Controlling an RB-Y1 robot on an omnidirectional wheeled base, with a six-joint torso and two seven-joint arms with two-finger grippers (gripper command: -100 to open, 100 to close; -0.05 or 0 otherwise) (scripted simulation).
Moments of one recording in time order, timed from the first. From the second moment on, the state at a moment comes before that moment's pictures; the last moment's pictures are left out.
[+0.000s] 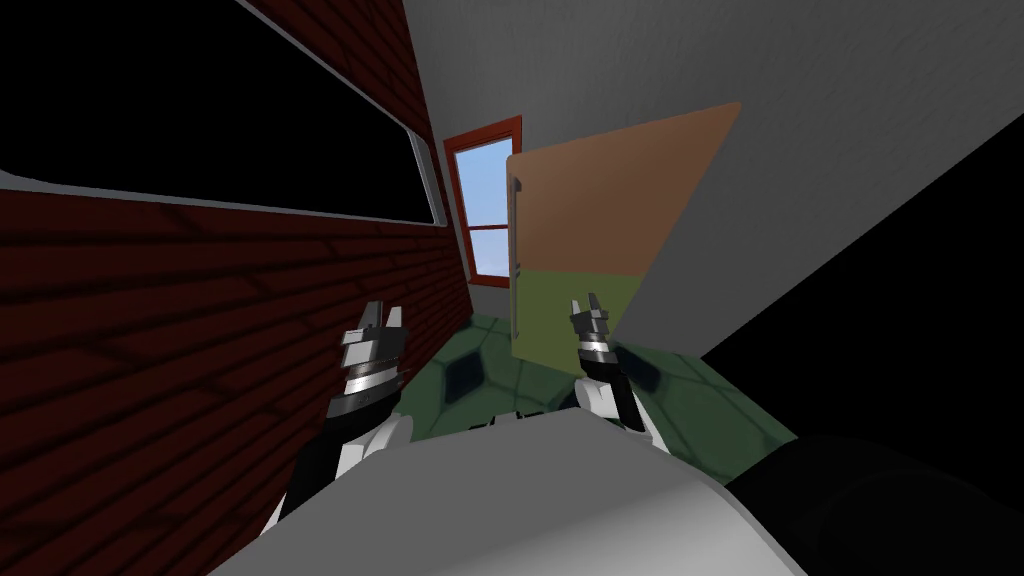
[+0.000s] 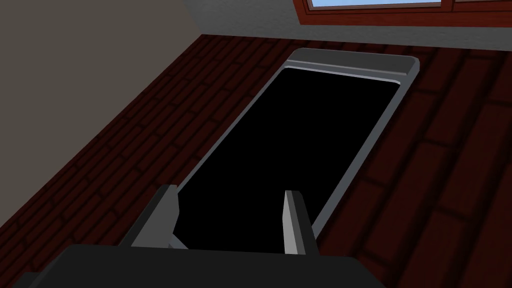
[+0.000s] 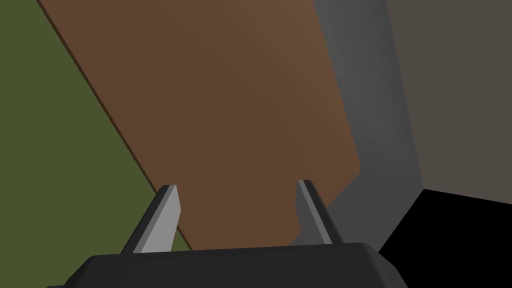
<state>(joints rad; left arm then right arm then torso) 0.50 0.04 -0.04 -2.39 0.11 -0.43 -0.15 0.47 0.01 -0.05 -2.25 -0.12 -0.41 -0.17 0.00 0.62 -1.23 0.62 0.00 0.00</state>
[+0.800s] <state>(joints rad) 0.50 0.04 -0.04 -2.39 0.11 -0.43 -0.15 0.44 -0.19 -0.08 -2.18 -0.08 -0.36 -0.08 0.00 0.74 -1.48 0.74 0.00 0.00</state>
